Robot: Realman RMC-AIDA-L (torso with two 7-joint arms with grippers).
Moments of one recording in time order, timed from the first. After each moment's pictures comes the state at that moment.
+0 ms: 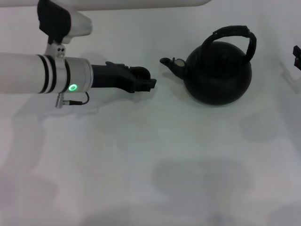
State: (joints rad) left arm -0.65 -2.06 -1.60 -0.56 1.61 -0.83 1.36; right arm 0.26 2.01 2.04 0.27 -0.75 1.09 -2.82
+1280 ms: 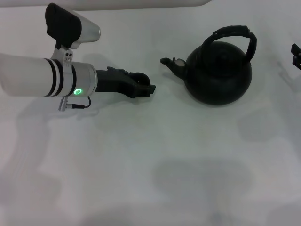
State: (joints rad) left arm -0.69 -2.08 -1.58 -0.50 1.64 -0.77 1.36; right arm 0.27 2.01 2.04 0.27 -0.76 1.11 -2.82
